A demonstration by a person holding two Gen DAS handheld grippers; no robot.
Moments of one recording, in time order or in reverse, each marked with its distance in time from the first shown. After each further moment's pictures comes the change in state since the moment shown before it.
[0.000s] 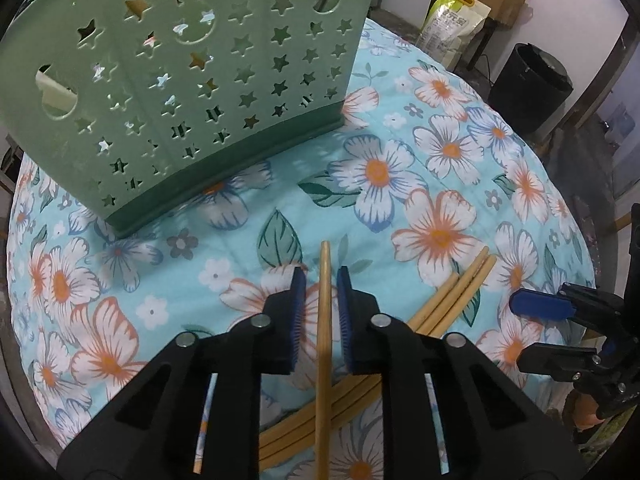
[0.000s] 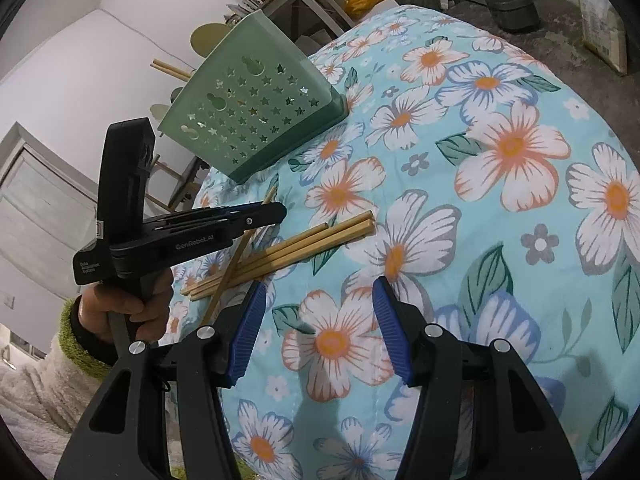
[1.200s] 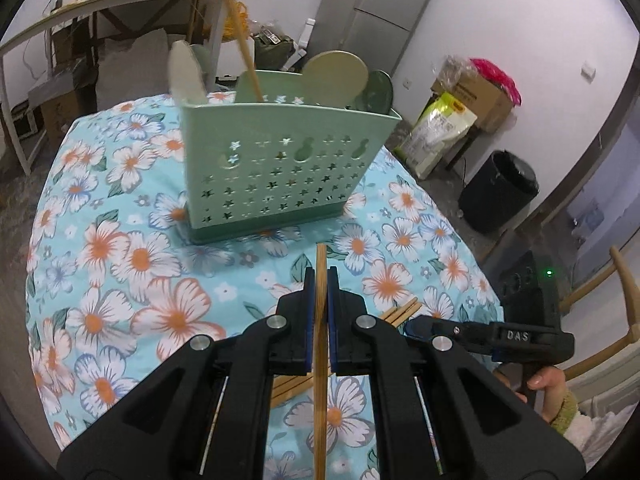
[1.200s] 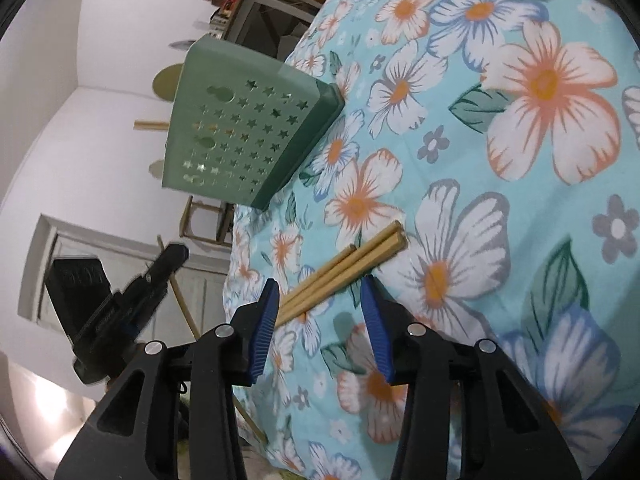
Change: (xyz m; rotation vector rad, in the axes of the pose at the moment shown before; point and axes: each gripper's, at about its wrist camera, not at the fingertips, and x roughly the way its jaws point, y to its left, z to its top) left arm -0.117 0.054 -0.037 -0.224 -0.306 -0.159; right arm 0.030 -0.020 0.016 0.314 0.034 0.209
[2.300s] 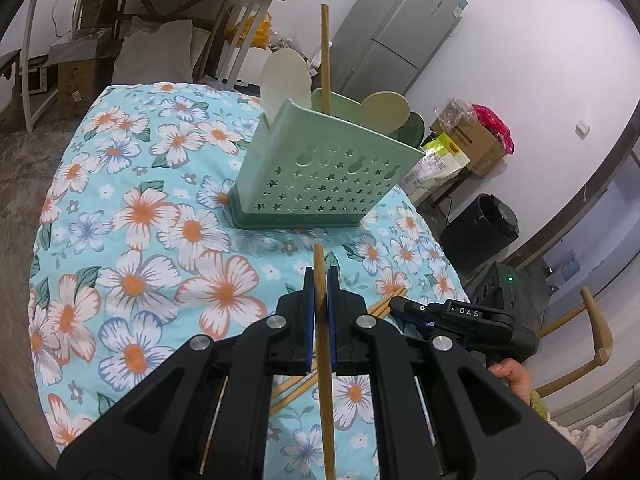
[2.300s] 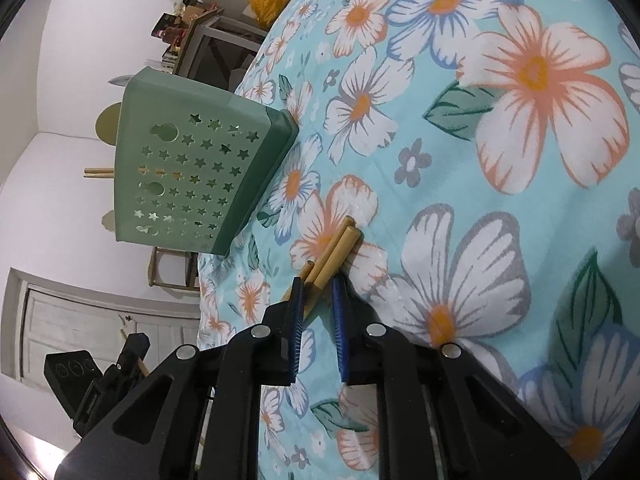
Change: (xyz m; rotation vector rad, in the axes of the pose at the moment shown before) left arm -0.040 0.057 -0.024 -0.144 -0.089 -0.084; right arm 0.023 0.000 0.009 0.122 -0.121 -0.131
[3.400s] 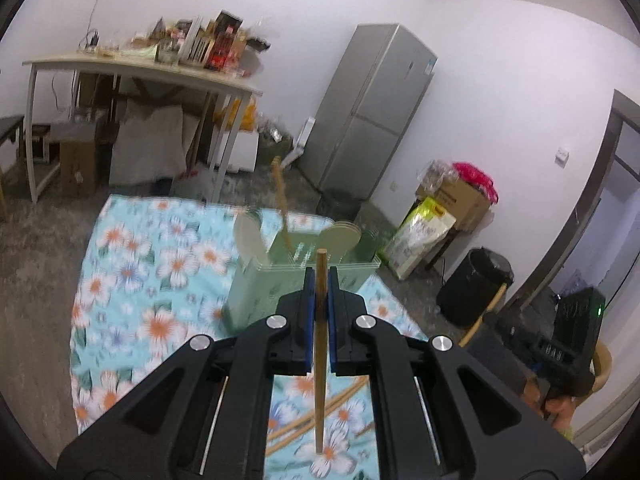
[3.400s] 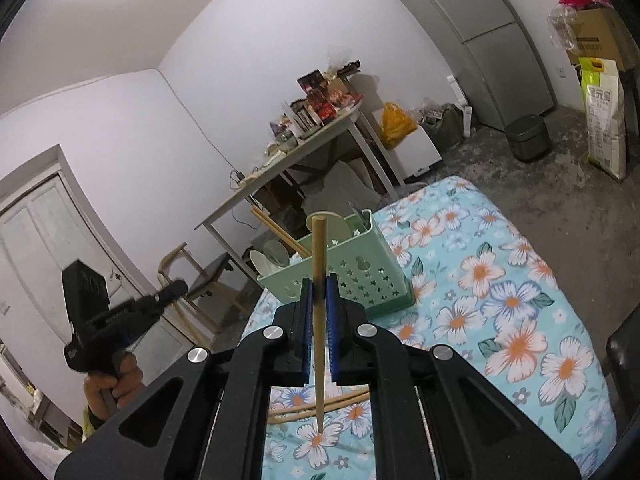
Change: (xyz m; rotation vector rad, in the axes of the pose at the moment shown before) left arm -0.074 -0.052 0.058 0.100 -0.299 -0.001; right arm -0.149 0.133 -0.023 -0.588 -0.386 0.083
